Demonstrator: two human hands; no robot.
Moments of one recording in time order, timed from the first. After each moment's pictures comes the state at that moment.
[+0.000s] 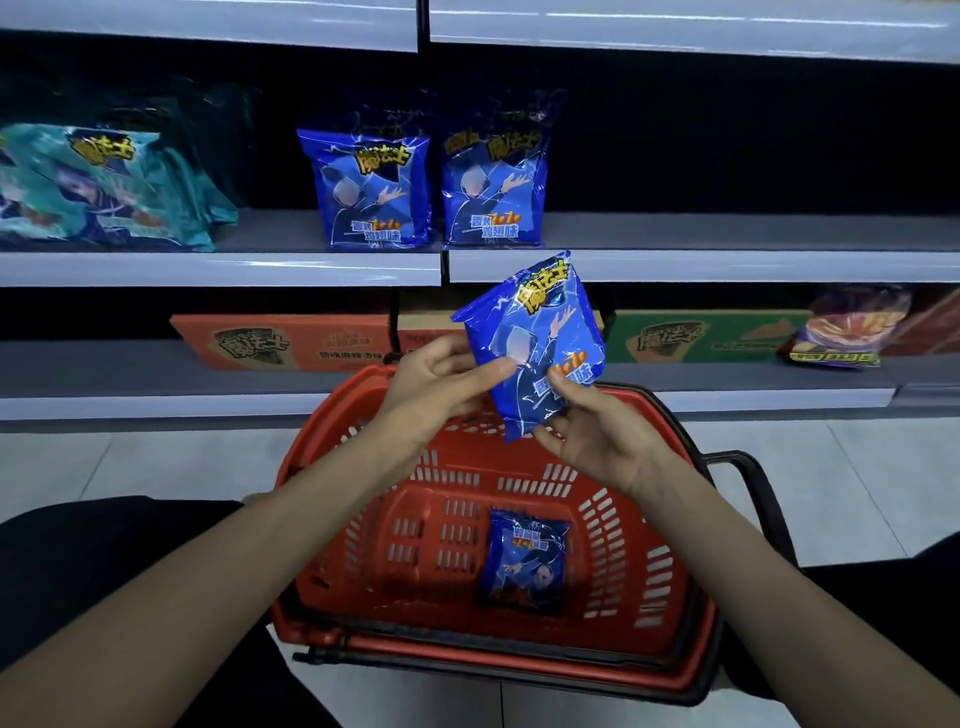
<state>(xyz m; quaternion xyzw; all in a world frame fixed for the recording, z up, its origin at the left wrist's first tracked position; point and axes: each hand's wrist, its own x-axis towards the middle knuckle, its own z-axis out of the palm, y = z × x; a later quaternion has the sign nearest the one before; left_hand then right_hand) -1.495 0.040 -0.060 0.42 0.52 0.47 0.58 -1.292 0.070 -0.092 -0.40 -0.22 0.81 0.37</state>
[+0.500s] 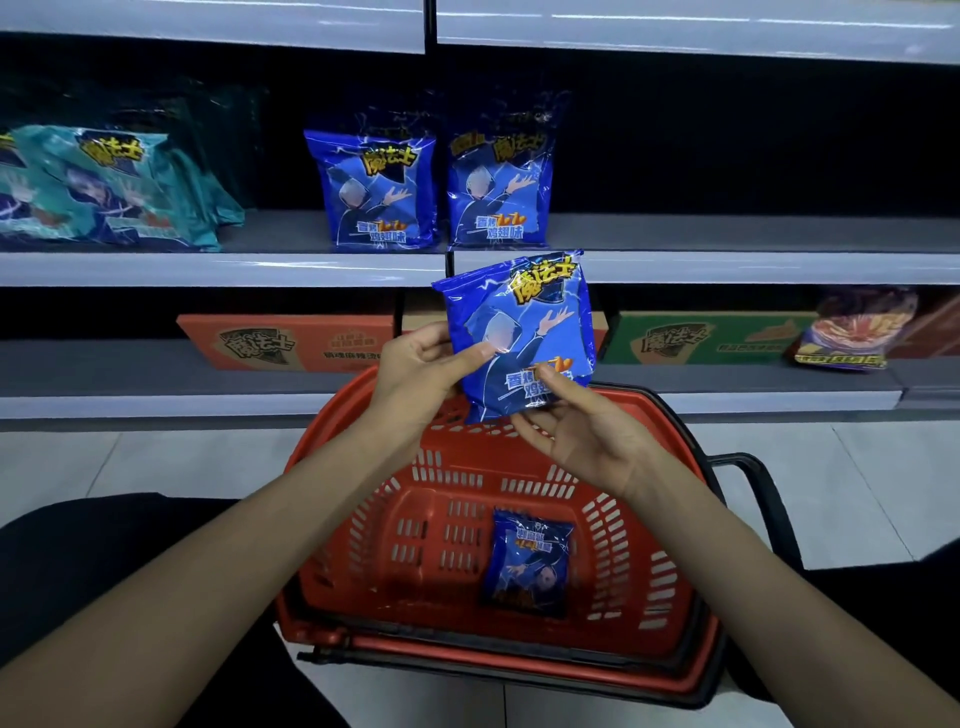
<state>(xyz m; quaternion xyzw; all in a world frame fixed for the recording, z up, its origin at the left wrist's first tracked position) -1.501 0.050 -0.056 0.38 0.51 0.55 0.54 -1.308 0.060 -0.076 -0.39 -0.23 0.81 0.37</state>
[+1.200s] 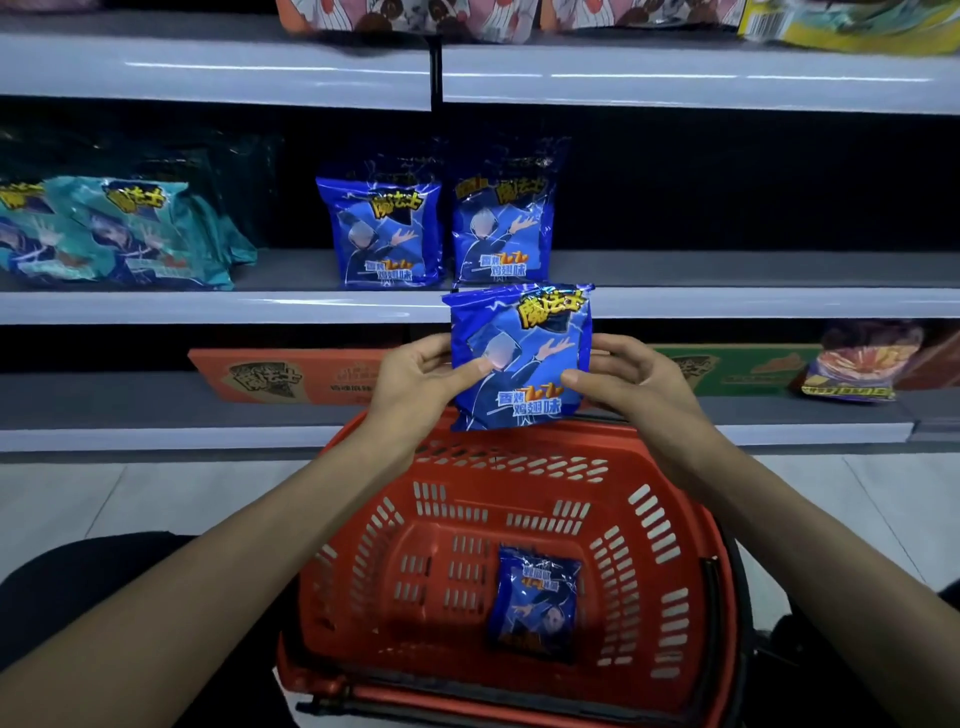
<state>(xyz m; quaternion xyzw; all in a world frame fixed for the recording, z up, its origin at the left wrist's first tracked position) -1.511 0.068 -0.039 0.43 0.52 0.55 0.50 -1.273 0.087 -0.026 -0.50 -0.52 0.55 0.42</state>
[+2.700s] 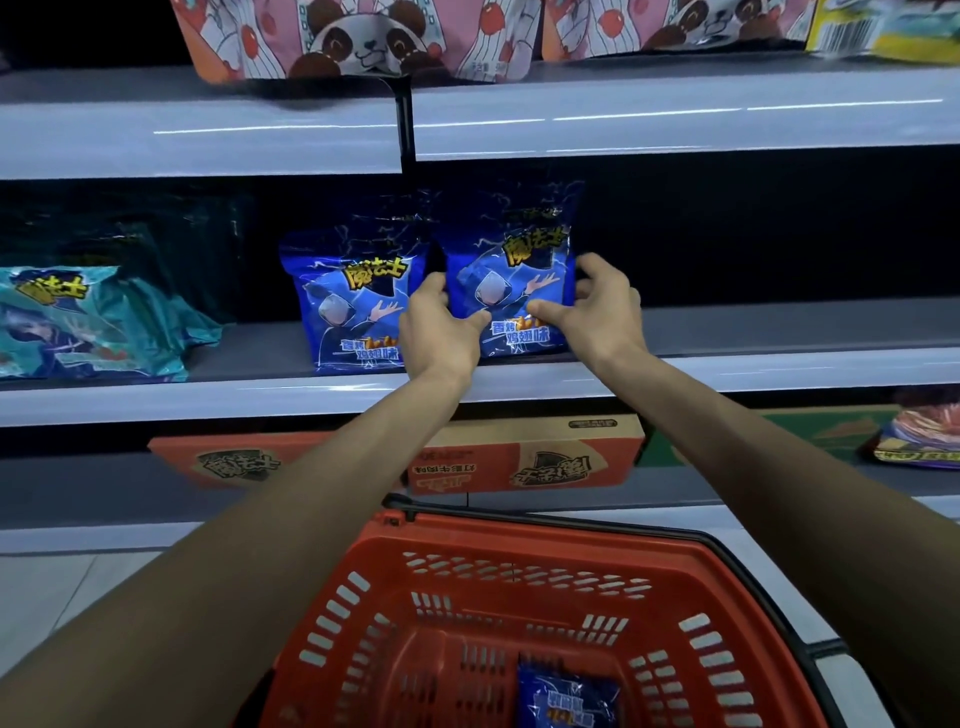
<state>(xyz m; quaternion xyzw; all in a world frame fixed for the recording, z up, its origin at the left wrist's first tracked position) -1.506 0.276 -0.042 0.47 0.69 0.51 0.21 -1.342 0.309 -0.035 -0.57 -0.63 0.28 0.44</state>
